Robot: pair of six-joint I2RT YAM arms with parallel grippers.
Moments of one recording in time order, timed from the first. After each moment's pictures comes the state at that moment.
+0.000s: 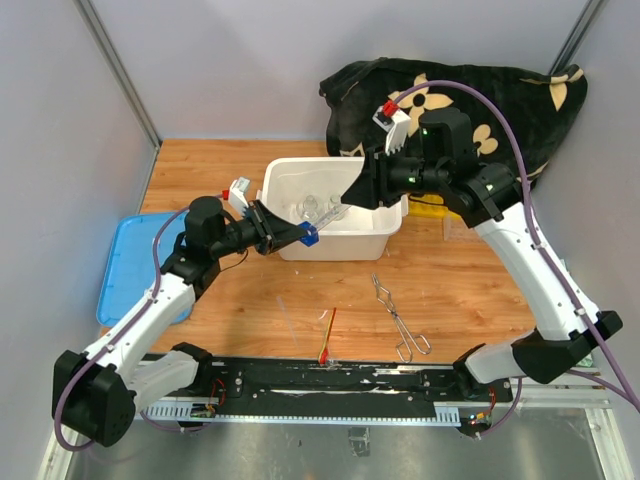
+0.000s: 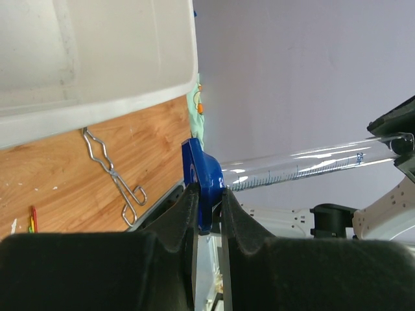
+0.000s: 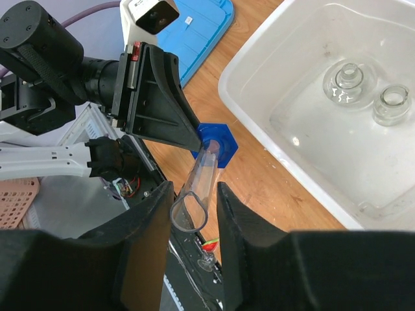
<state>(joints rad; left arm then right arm) -0.37 1.02 0.72 0.09 0.62 -1.19 0.58 1.40 1.78 -0.84 -0.50 0.29</state>
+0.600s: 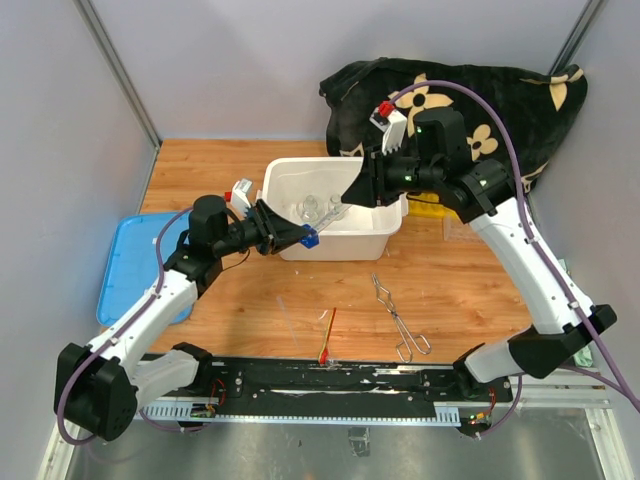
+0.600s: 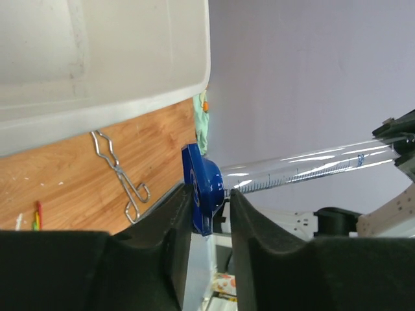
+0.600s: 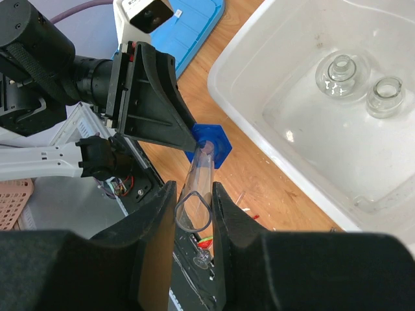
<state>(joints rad) -0.37 1.05 0.72 0.08 0.62 -1.19 0.57 1.43 1.79 -0.86 -0.50 0.28</state>
